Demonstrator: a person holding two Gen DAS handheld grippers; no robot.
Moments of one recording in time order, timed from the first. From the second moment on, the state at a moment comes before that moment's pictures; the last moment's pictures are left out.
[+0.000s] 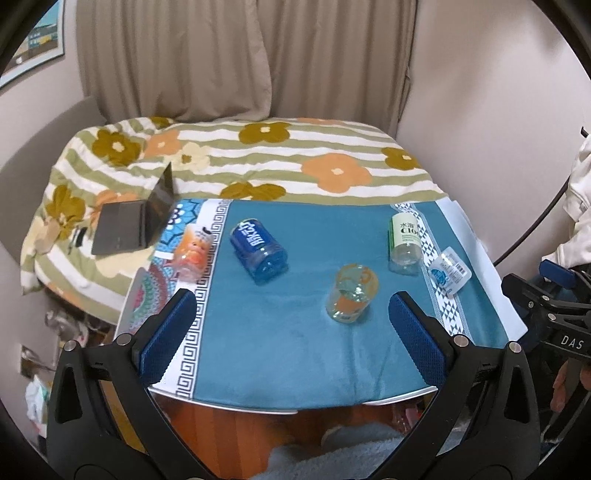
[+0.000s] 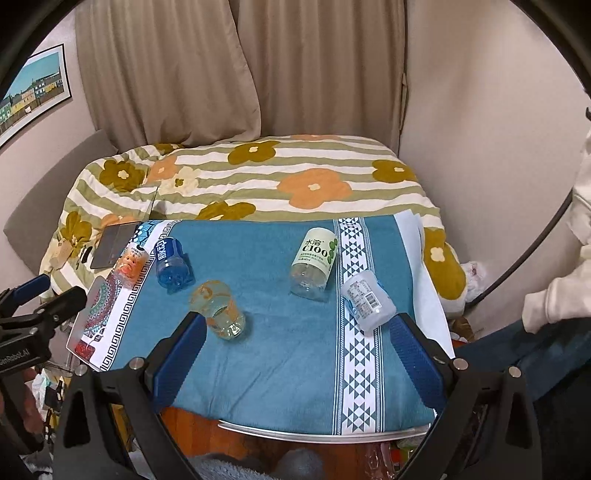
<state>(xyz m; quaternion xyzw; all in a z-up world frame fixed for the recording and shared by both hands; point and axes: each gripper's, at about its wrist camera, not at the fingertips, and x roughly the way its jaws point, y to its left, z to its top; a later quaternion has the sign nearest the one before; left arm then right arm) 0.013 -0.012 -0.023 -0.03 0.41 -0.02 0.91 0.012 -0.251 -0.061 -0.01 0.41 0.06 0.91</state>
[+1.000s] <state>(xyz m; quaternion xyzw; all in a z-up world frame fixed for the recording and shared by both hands) 0.000 -0.004 -0.014 -0.02 0.38 -0.02 0.92 -0.005 -0.240 -0.052 -0.01 0.39 0.04 0.92</state>
